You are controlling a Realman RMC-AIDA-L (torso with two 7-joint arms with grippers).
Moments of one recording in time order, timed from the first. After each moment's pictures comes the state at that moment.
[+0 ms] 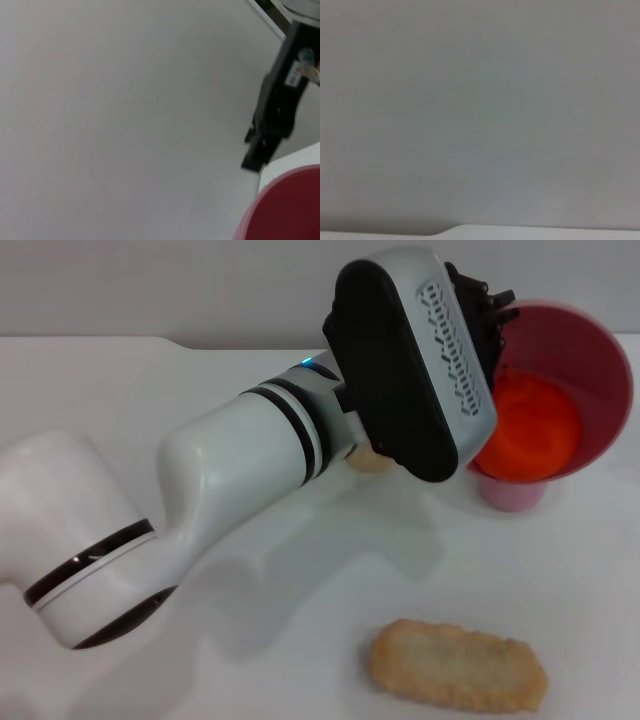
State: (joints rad) left arm -0.44 -2.07 2.21 1.42 0.07 -0.08 0.31; right arm 0.16 2.08 -1.45 -1.91 0.29 1.05 -0.01
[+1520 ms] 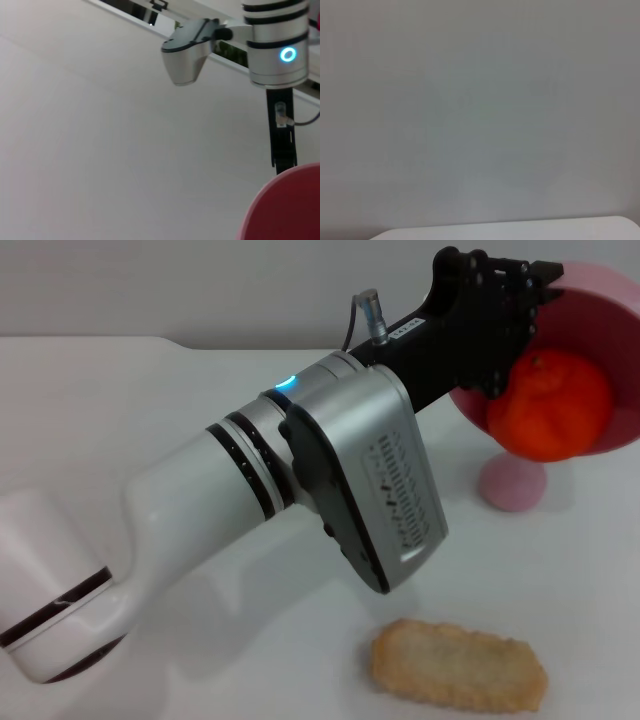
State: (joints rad) left arm -0.36 -2.07 2.19 1.27 0.20 0.45 0.54; right arm 0.14 2.08 -1.34 -1.92 0.22 1.08 0.01
